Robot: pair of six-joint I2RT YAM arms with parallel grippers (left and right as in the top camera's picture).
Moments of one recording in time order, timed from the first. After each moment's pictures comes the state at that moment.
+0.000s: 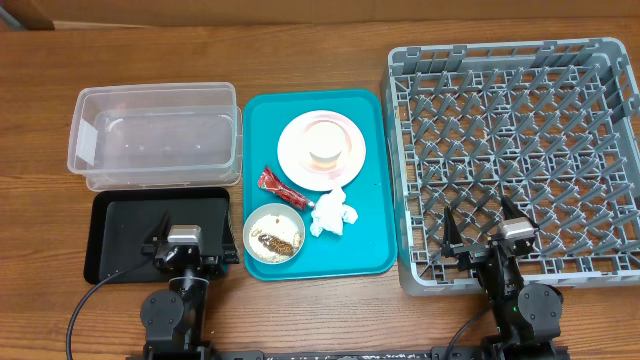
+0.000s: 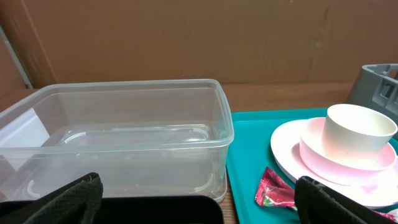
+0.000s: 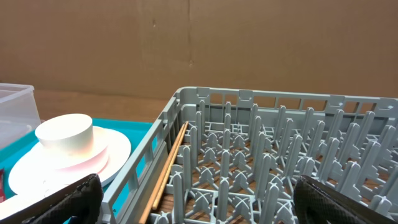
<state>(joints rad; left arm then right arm) 0.01 0.02 0.01 -0.08 0.01 0.00 0.12 0.01 0.02 -0.03 -0.06 -0.01</state>
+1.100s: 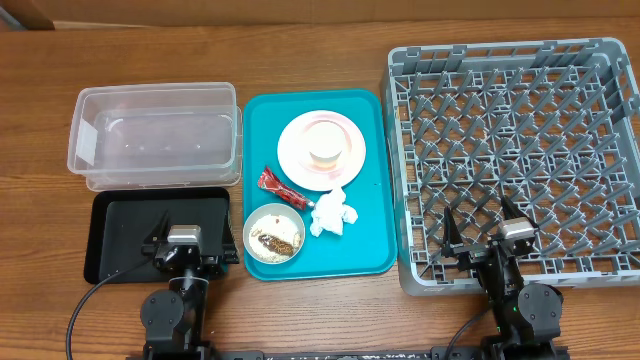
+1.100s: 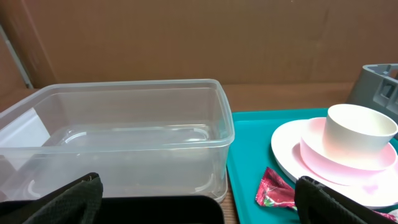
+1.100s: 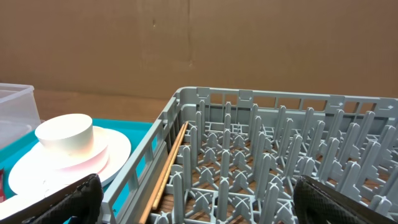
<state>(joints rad) 0.01 0.02 0.01 -0.08 0.01 0.00 0.12 0.01 0.02 -0.03 -0.06 -0.01</state>
